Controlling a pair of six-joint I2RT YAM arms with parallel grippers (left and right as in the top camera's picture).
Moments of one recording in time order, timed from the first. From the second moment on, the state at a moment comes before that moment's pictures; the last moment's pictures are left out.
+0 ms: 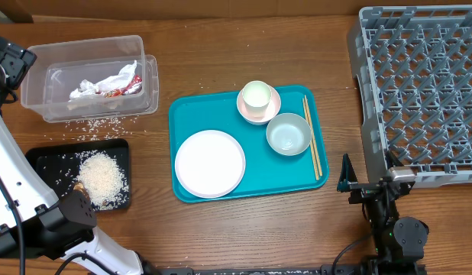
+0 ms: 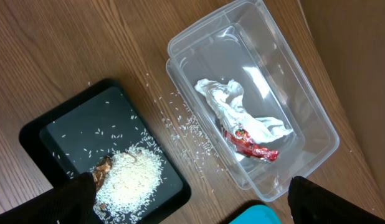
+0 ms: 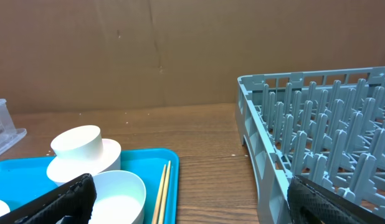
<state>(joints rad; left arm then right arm) 0.49 1.91 2.41 -1.57 -0.09 -0.65 0.00 0.01 0.02 -0.03 -0.10 0.09</state>
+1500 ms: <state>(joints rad) 0.49 1.91 2.41 -1.57 -0.09 -0.65 -0.05 1.18 1.29 -1.16 -0.40 0.55</state>
